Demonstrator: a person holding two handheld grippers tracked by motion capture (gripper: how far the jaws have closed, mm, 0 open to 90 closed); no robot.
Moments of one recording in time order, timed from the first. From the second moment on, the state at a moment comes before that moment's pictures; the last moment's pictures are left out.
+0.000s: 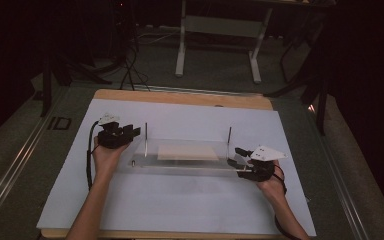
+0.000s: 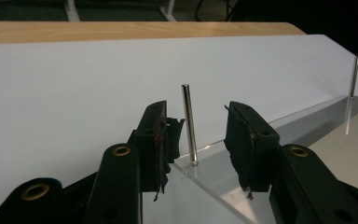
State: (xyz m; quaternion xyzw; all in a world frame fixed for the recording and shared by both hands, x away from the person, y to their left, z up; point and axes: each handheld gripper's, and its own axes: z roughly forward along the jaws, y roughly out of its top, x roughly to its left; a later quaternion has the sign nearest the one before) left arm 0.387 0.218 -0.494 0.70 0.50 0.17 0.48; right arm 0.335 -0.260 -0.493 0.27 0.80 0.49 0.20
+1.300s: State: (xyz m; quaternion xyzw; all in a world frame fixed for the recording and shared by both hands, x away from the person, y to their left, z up) left arm 0.367 0.240 -0.481 0.71 0.44 0.18 0.52; right arm 0.361 -0.258 -0.471 0.31 0.77 0.52 0.20
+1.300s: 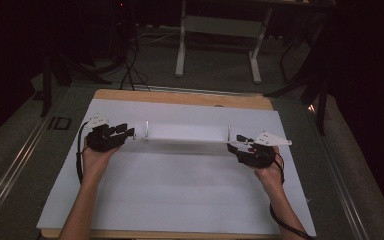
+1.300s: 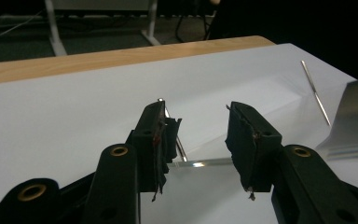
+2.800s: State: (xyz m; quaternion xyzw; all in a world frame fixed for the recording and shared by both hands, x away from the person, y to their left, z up) left arm 0.355 0.230 -0.470 0.74 0.36 0.19 0.54; right arm 0.379 -0.256 -0.461 0.33 0.75 0.53 0.20
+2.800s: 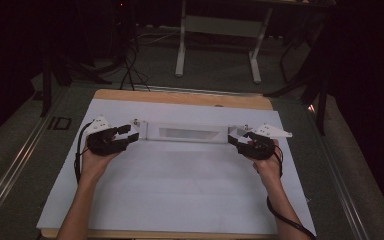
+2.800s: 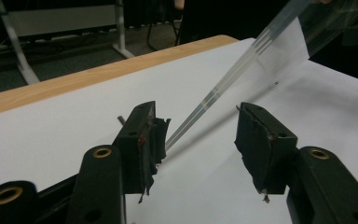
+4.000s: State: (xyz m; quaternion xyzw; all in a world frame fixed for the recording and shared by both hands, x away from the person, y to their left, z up) left arm 0.374 0.192 -0.470 0.72 0.36 0.20 0.56; right arm 0.390 -0.262 -0.463 0.35 0.73 0.56 0.18
